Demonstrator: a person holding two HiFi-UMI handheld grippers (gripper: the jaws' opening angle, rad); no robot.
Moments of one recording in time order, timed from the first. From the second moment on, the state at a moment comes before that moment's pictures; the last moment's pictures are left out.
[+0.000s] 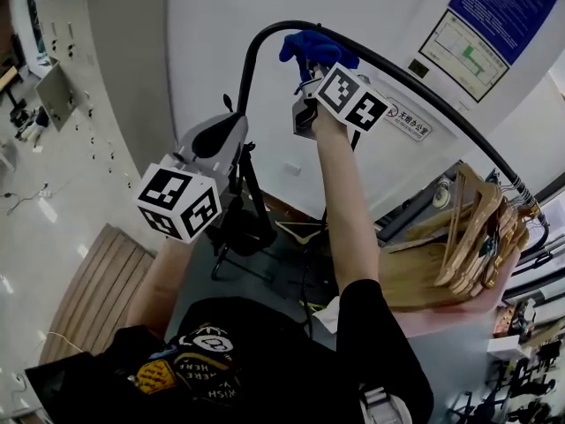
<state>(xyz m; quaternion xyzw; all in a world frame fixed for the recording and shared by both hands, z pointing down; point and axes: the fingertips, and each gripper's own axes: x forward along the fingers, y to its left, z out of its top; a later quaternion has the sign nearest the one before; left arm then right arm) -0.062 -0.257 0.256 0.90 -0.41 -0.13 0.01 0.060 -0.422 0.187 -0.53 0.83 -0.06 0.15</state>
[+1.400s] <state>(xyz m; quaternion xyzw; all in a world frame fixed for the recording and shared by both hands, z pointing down) 0.132 -0.244 0.272 0.97 -0.22 -0.13 0.06 0.388 -0.273 0.187 -0.74 0.64 0.00 0.21</state>
